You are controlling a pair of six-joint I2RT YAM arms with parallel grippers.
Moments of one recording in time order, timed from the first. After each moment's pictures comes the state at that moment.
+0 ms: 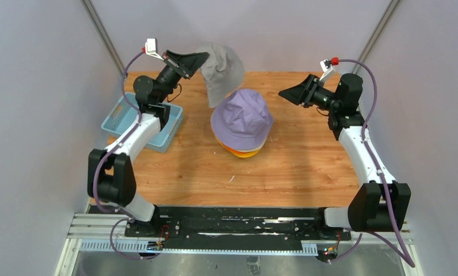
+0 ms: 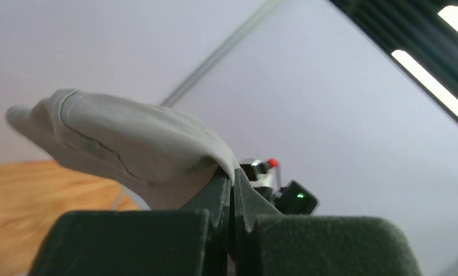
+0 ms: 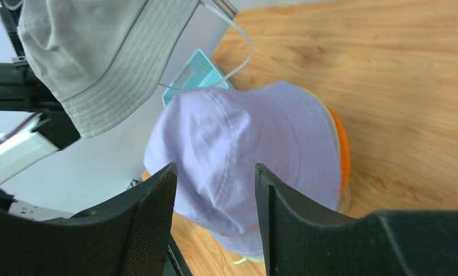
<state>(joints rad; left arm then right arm) -0.20 1.49 1.16 0.84 0.49 -1.16 0.01 1.32 1.10 0.05 -0.86 0.59</state>
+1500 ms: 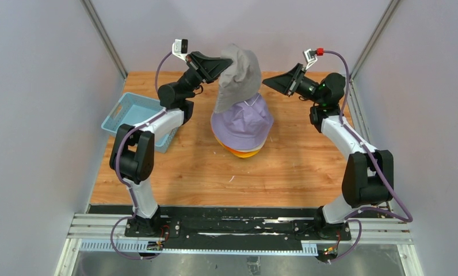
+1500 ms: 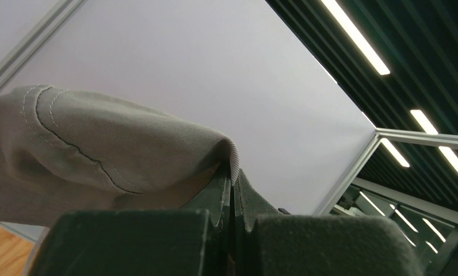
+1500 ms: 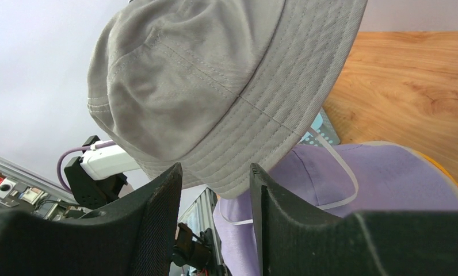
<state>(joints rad) -0.35 1.84 1.31 1.49 0.61 -1.60 0.14 1.56 1.13 0.77 -0.95 1.11</state>
